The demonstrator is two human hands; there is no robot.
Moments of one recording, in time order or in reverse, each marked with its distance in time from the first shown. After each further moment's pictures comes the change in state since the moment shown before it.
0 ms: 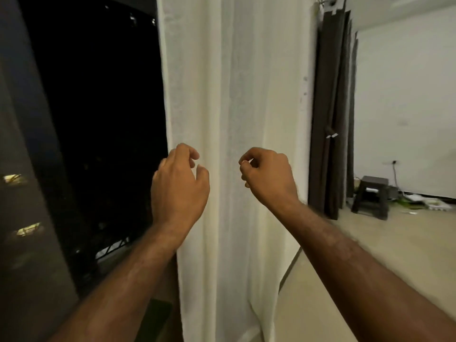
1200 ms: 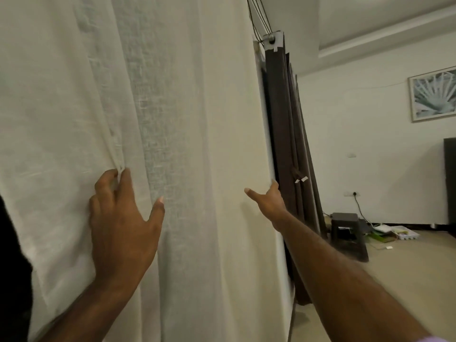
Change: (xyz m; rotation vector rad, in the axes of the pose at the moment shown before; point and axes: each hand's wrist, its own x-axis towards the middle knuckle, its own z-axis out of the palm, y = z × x) left_hand 0.235 -0.037 0.412 0.061 0.114 0.132; right_hand 0.466 0.354 0.060 0.336 0.167 0.353
